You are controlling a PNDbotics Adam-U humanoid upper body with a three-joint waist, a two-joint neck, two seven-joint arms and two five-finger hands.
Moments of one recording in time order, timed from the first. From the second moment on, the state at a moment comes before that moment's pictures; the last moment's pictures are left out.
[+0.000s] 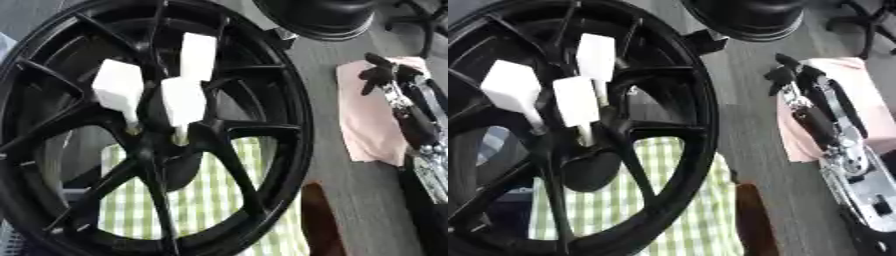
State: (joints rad) left arm -0.31 1.12 0.14 -1.91 0.30 0.44 0.23; right arm 0.09 -0.49 -0.31 -1.98 -0.14 -0.23 0.00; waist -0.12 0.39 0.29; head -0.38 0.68
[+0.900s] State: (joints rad) left arm -0.13 0.89 0.16 -1.98 0.15 0.27 0.43; right arm 0.09 -0.48 -0.31 -1.98 -0.15 -0.24 -0.01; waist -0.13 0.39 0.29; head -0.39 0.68
